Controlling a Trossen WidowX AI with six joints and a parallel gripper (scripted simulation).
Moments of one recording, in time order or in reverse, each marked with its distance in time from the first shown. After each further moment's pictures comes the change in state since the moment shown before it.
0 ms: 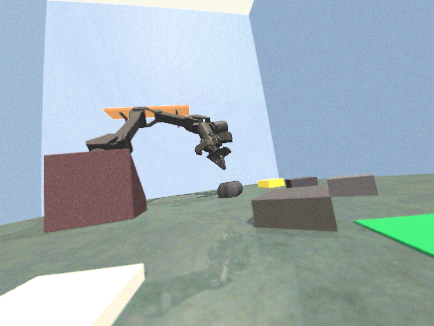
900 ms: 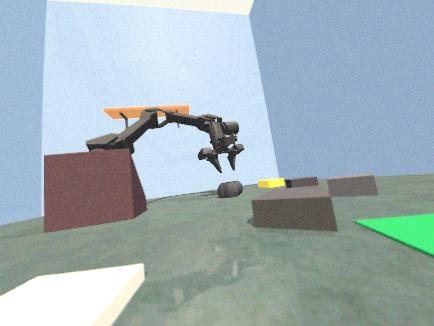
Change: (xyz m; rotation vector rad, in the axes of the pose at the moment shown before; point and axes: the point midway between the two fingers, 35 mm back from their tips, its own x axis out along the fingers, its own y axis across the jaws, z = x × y) arm 0.005 0.032 0.001 0.637 0.183 -0.069
